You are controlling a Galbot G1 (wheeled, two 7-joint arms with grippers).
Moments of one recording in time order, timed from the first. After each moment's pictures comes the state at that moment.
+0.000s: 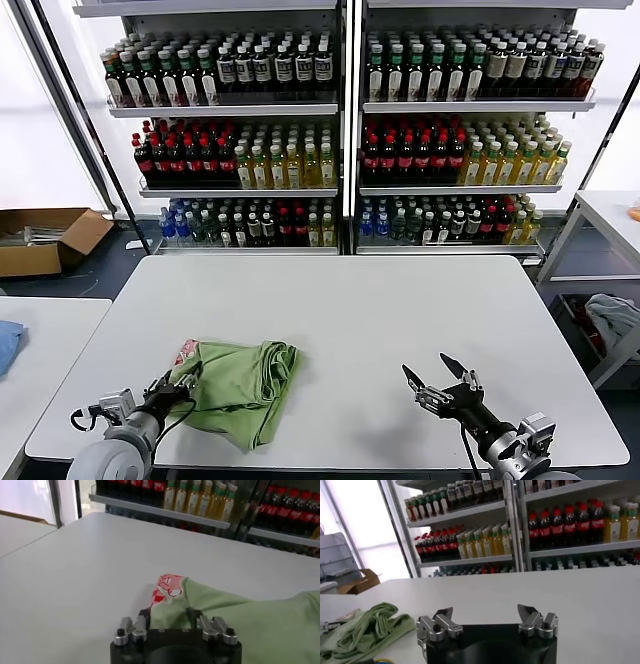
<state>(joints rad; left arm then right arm) 1.42 -1.12 -0.58 -1.91 -0.72 0.55 -0.17 -1.60 1.09 0.61 2.17 0.59 -0.31 -0.18</state>
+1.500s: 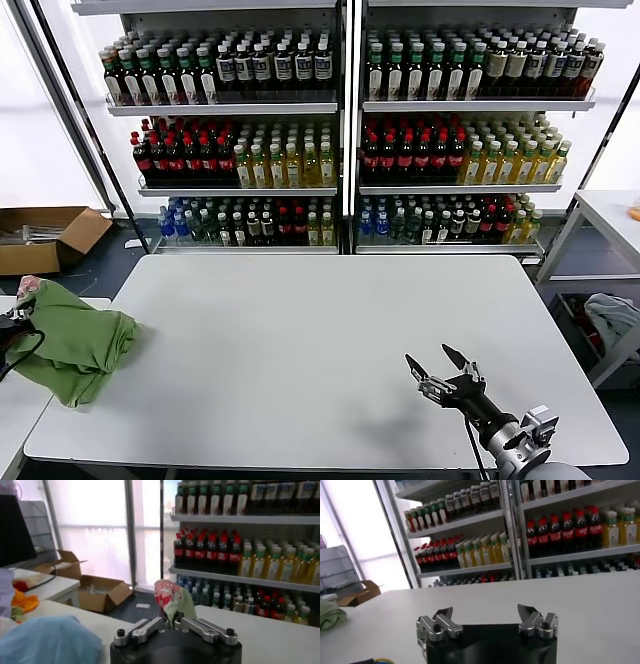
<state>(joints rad) 1.38 -0.80 -0.99 -1.89 -0.93 0.57 -0.25 -1.56 1.11 0.62 2.11 0.62 -0.27 -0.22</state>
